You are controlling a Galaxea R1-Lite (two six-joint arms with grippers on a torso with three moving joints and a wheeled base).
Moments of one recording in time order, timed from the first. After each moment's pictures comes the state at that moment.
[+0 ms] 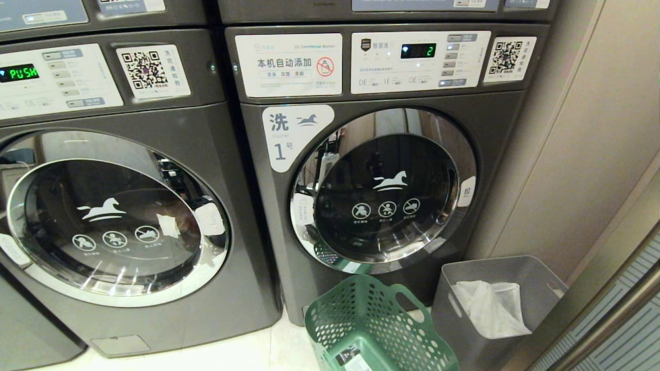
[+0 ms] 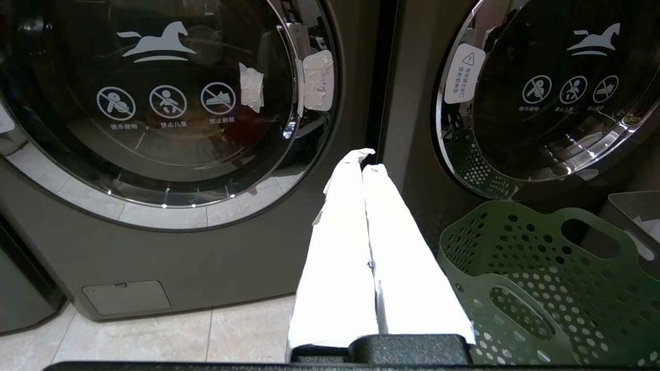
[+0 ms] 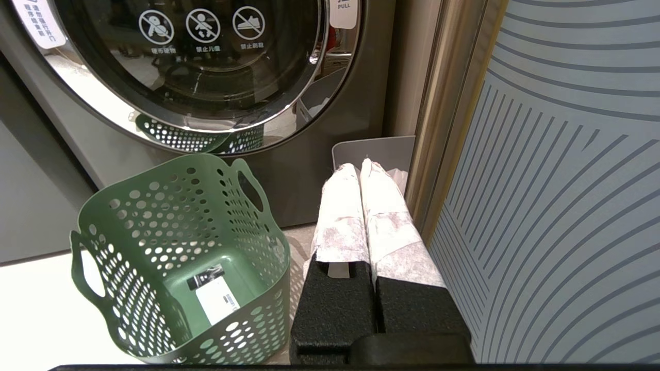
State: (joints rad) left arm 0.00 0.00 0.00 -0.11 0.01 -0.02; right arm 0.00 0.00 0.00 0.00 -0.01 0.02
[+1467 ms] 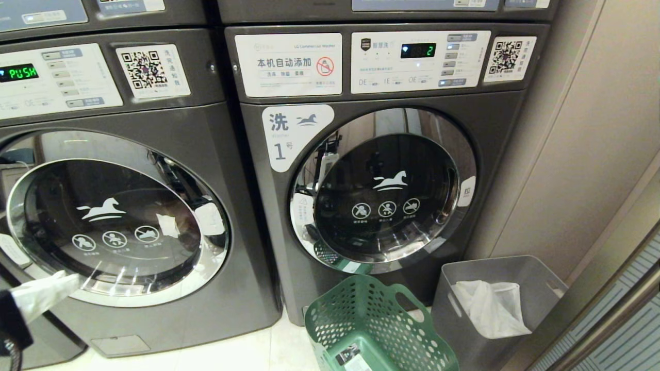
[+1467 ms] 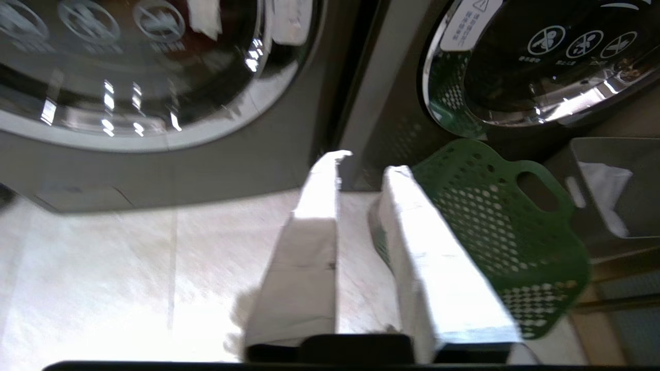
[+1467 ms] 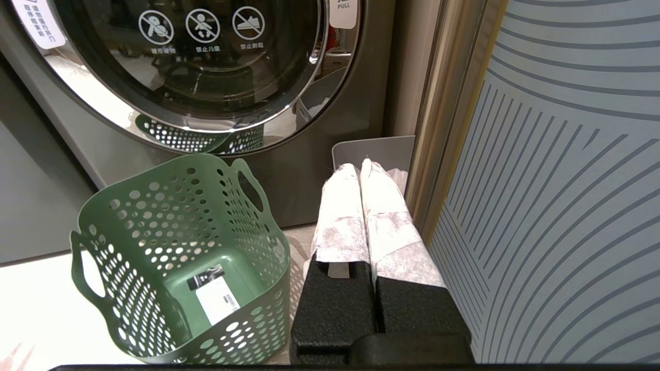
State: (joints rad) left arm -0.01 0.90 -0.59 0.04 -0.07 -0.15; right arm 0.00 0.00 0.00 0.00 -0.01 0.02
